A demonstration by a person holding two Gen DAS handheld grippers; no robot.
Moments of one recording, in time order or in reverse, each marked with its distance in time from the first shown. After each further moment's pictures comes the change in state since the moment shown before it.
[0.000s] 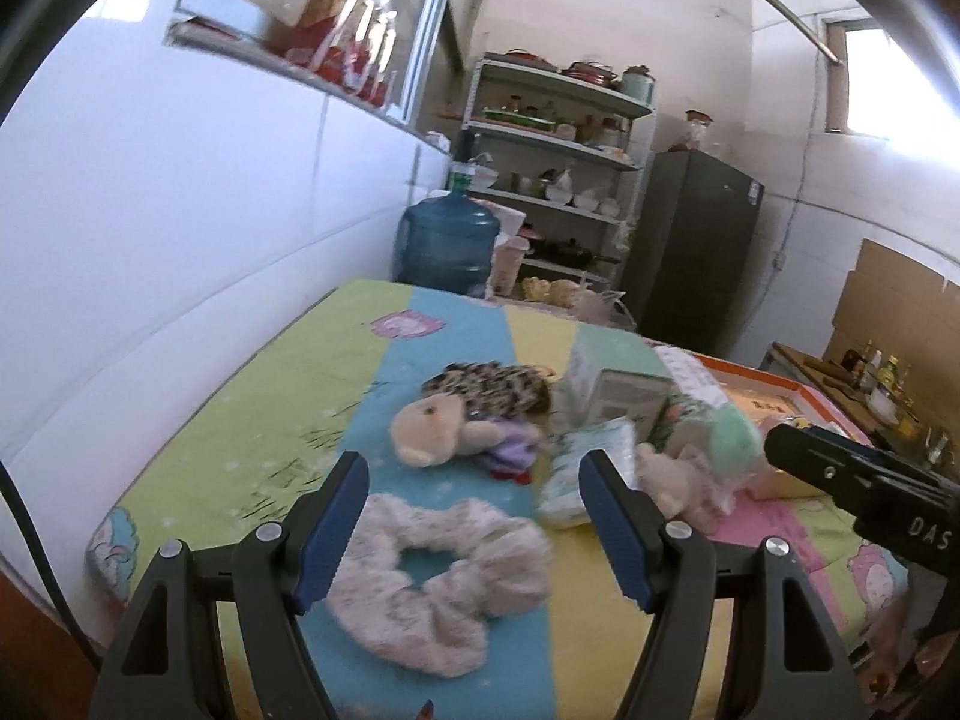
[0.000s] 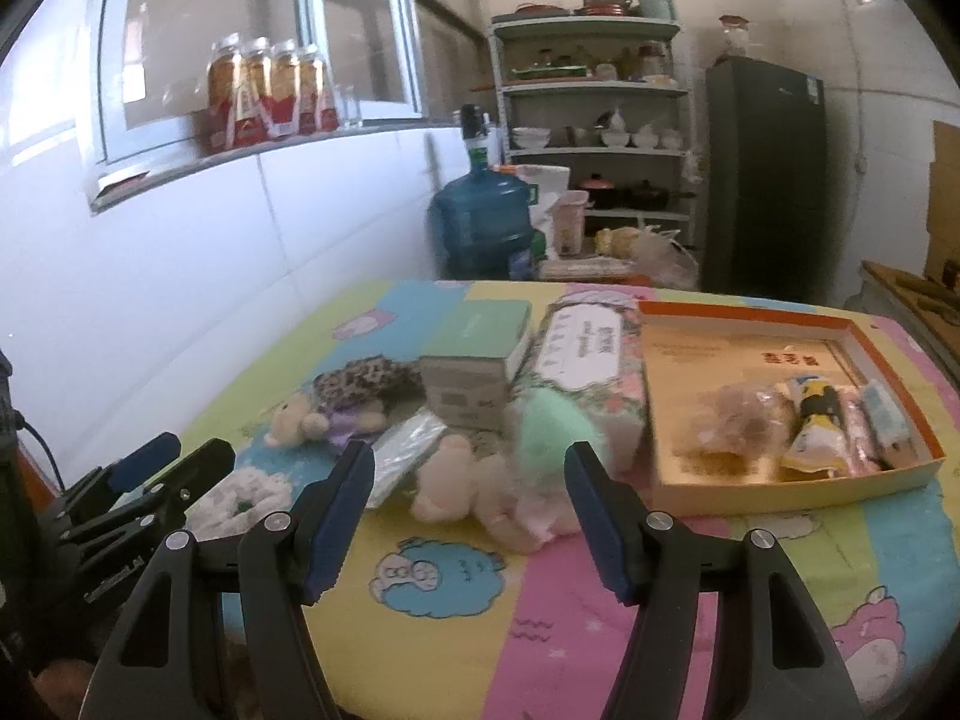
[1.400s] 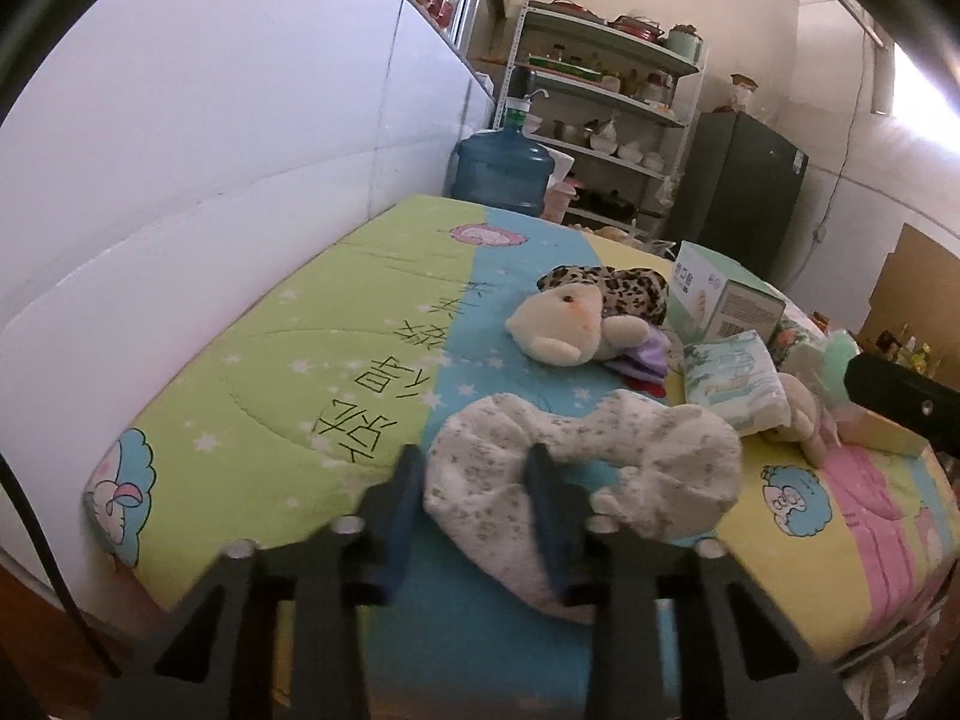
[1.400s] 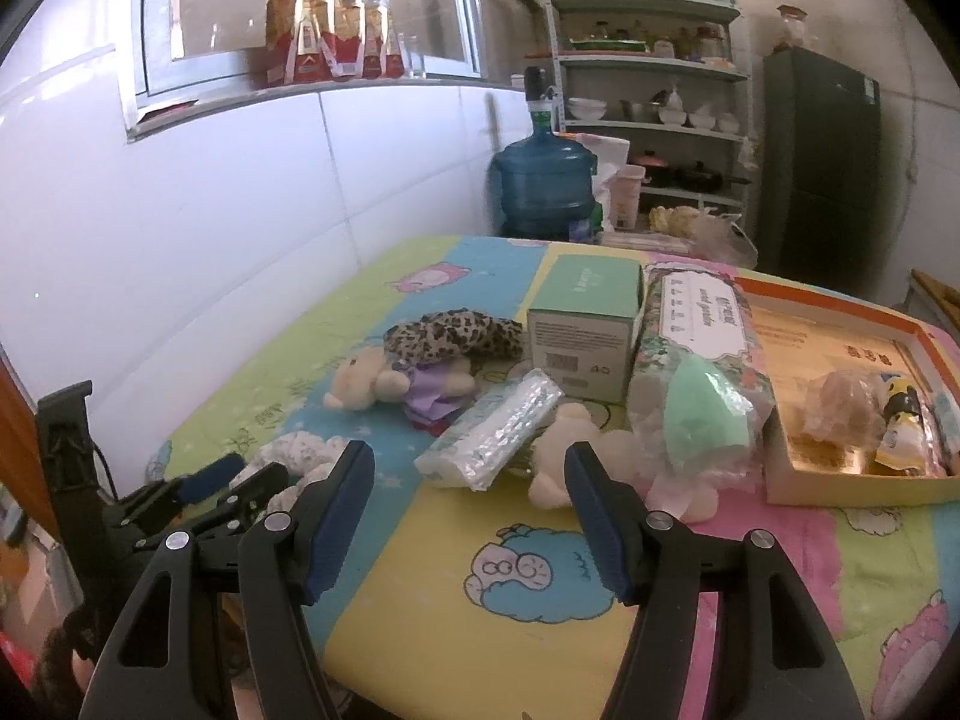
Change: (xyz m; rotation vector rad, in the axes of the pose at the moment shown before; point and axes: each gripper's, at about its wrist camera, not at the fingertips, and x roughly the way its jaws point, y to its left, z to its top) left arm 0.037 0.060 -0.037 -0.038 0.128 0.049; right arm 0.035 0.046 -0.008 -0.062 0.073 0.080
